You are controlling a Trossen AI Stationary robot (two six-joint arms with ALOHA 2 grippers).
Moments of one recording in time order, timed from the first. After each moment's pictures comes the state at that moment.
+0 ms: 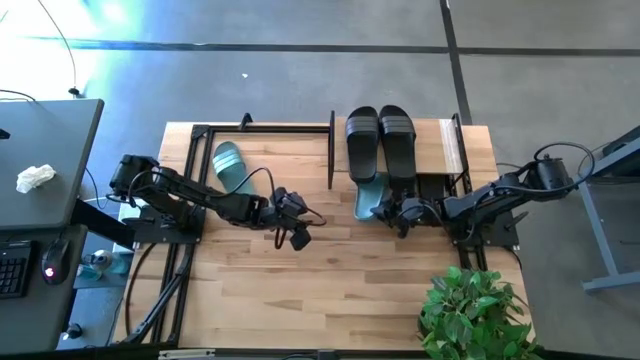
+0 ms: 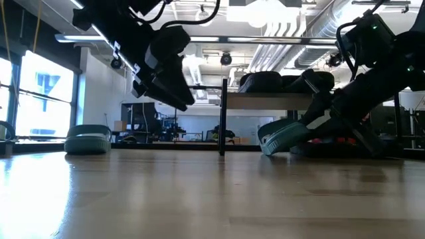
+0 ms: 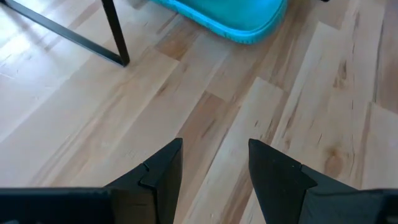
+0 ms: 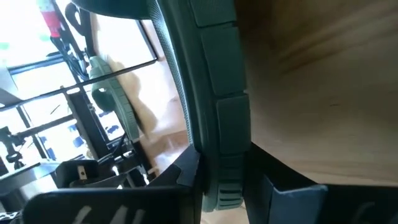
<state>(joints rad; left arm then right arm) -0.03 1.56 0.84 -0.11 -0.39 -0.52 0.06 1.32 0.20 0.54 0.30 2.05</state>
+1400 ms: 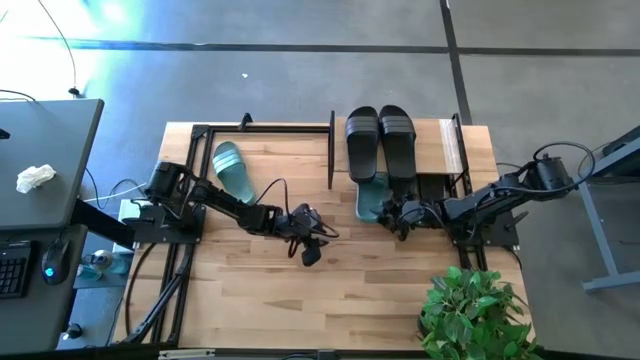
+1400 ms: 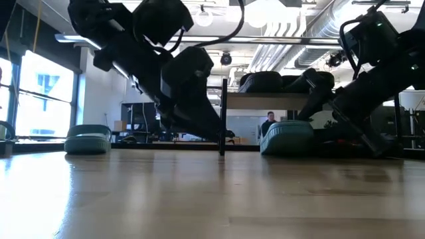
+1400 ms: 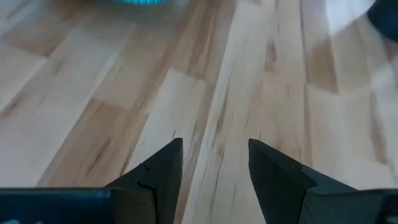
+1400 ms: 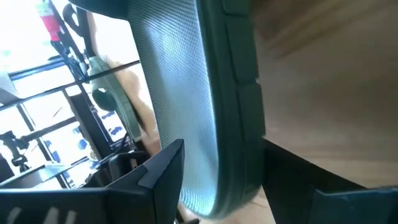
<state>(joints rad) -0.03 1.83 0.84 0.31 -0.14 -0.42 0.09 1.32 0.20 0.54 0.32 2.10</state>
